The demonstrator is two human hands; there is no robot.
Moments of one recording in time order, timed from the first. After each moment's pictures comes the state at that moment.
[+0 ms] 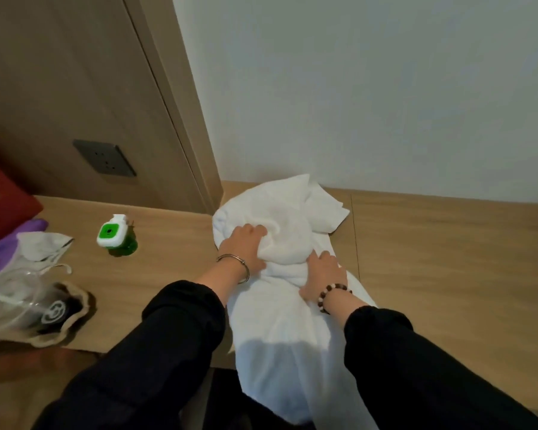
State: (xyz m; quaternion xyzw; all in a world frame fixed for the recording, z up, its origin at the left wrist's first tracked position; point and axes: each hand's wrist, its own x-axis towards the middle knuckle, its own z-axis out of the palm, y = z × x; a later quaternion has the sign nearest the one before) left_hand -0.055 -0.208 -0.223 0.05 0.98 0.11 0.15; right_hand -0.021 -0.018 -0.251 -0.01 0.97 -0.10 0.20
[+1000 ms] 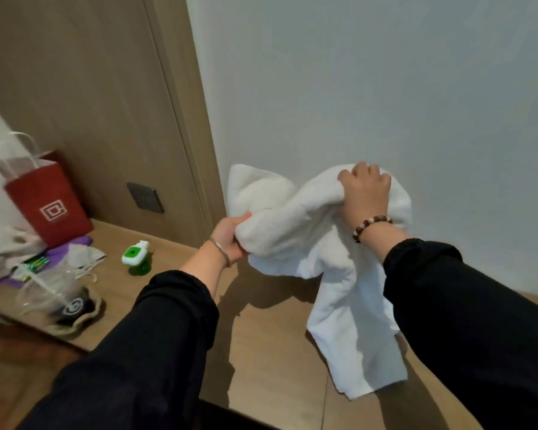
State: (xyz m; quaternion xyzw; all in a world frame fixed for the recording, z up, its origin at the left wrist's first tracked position) left_hand -0.065 -0.166 -0.076 -0.20 0.45 0.87 0.08; right_hand -0.152 0.070 -0.031 -0.13 0.95 -0.01 -0.29
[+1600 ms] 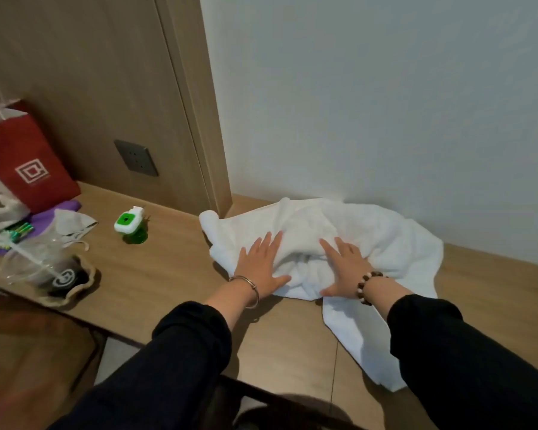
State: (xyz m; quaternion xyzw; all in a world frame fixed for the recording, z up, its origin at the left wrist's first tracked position) left_hand -0.020 -0.143 -0.213 0.01 0.98 0.16 0.11; right_hand -0.086 0.082 -0.205 -0.22 0.95 -0.01 0.22
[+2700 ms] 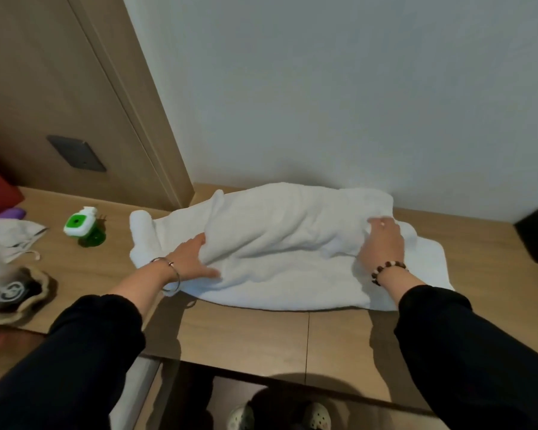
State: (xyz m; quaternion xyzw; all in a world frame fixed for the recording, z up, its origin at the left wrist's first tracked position) left_hand -0.021 -0.216 -0.215 -0.06 0.95 0.21 0.21; right_hand -0.077 0.181 -0.201 0.07 0.99 -0.13 0.01
